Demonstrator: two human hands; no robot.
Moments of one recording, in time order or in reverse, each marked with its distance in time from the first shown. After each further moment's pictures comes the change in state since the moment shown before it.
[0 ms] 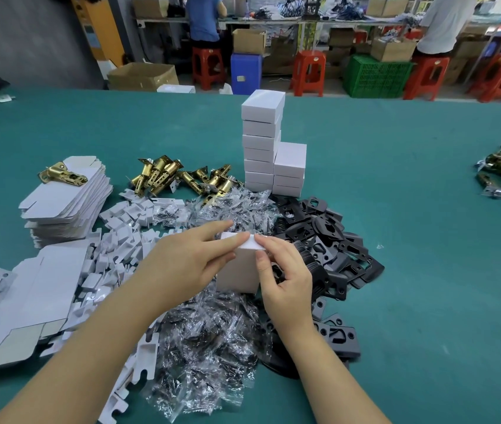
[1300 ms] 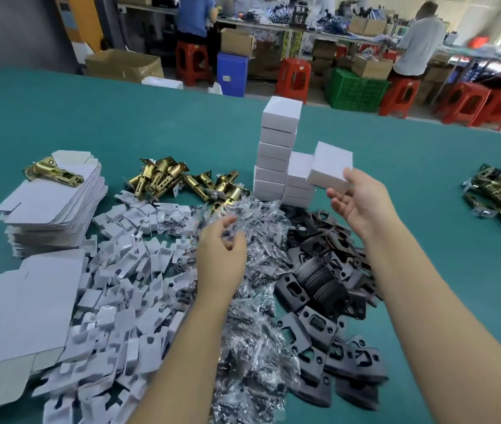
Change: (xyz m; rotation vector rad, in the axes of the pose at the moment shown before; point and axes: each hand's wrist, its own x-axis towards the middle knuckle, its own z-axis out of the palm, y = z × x) left_hand 0.039 -0.015 0.079 -0.929 0.382 -0.884; right_hand 0.191 0.004 -0.042 0.396 0.136 0.735
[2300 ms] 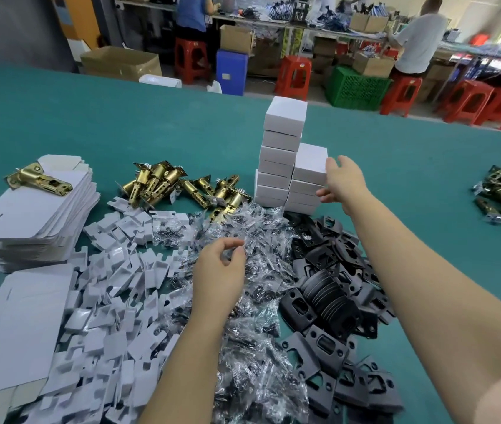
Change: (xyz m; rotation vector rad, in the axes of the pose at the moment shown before) left_hand 0.011 -0.010 -0.001 0.016 -0.039 -0.092; right_hand 0.082 0.003 0.033 -0.706 0.062 -0.133
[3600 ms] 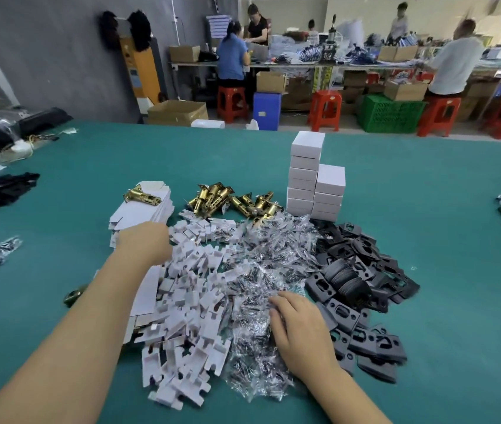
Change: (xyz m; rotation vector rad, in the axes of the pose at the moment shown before) left_hand 0.018 0.055 -0.212 1.582 -0.029 -0.043; right_hand -0.309 0.116 0.068 -0.472 -0.126 -0.697
